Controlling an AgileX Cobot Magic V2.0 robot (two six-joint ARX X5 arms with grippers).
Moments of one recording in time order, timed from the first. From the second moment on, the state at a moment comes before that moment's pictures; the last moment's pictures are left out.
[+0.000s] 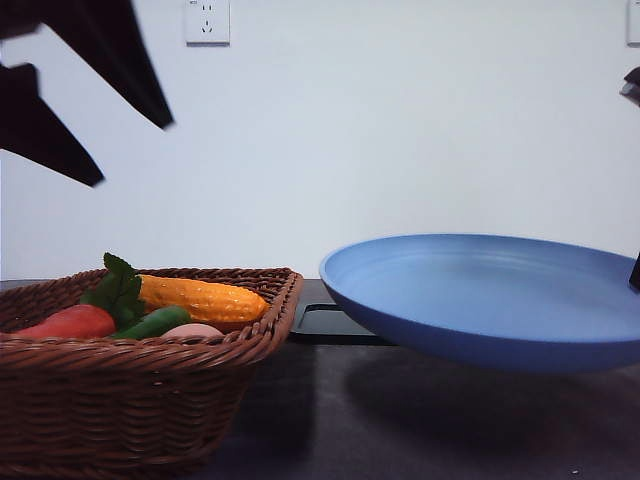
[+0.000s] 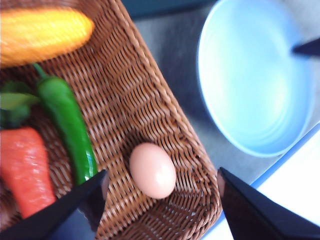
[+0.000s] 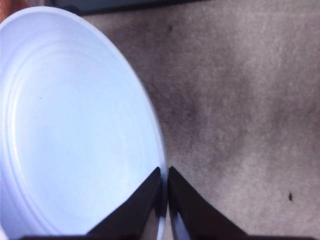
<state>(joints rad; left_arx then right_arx) -0.65 1.07 0.88 -0.69 0.25 -0.30 0.10 1.01 0.59 -0.59 -0.49 0.26</state>
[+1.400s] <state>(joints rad) -0.81 1.49 0.94 -0.68 0.07 -0.40 0.10 0.99 0.59 -0.59 -0.49 0.26</state>
